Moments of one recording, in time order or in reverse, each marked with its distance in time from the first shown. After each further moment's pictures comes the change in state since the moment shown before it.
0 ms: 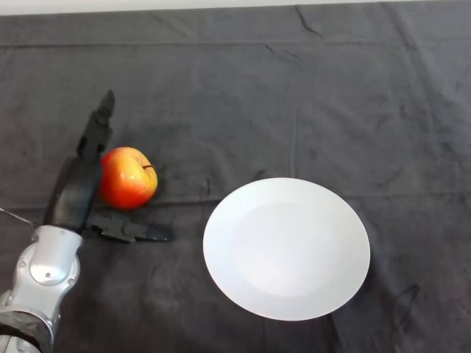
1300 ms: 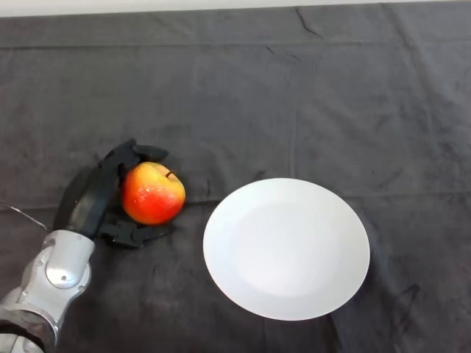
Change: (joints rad) left arm -0.007 0.004 -0.092 0.003 0.115 0.094 0.121; right arm 0.000 0.000 0.000 0.000 0.000 0.000 0.000
